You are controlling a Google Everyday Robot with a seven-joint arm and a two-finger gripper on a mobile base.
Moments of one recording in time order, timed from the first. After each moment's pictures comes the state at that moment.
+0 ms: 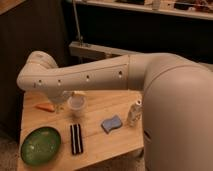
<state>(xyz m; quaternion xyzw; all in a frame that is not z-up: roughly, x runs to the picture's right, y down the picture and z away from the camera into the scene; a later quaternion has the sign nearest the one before) -0.164 0.055 0.657 -0.18 -0.15 -0.85 0.48</state>
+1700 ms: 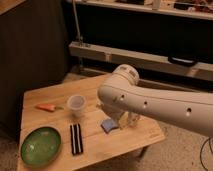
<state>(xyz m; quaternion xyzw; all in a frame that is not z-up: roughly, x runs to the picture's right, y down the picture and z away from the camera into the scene) 0.018 0.110 0.618 -0.20 -0.13 -0.37 0.90</state>
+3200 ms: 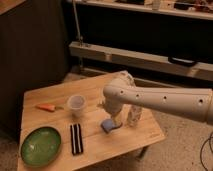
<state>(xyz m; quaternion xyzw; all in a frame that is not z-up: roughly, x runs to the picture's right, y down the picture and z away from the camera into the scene) 0.017 0.135 0.763 -0.23 -0.18 -0.34 0.90</state>
